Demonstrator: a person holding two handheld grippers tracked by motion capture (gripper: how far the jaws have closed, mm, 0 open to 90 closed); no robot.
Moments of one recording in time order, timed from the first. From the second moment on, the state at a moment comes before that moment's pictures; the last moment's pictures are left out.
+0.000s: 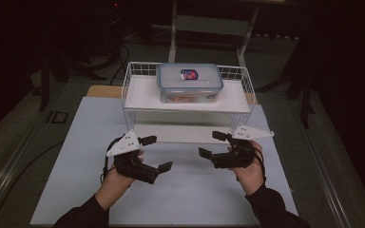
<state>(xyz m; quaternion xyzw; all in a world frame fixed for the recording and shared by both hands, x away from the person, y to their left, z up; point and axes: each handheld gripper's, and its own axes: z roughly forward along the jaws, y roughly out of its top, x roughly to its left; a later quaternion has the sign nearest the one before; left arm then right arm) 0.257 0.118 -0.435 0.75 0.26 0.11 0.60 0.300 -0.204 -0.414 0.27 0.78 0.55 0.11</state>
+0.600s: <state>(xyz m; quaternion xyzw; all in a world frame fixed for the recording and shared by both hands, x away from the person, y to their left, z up) 0.240 0.123 -0.482 0.78 0.24 0.11 0.57 0.276 -0.228 -0.477 0.30 0.80 0.52 0.11</state>
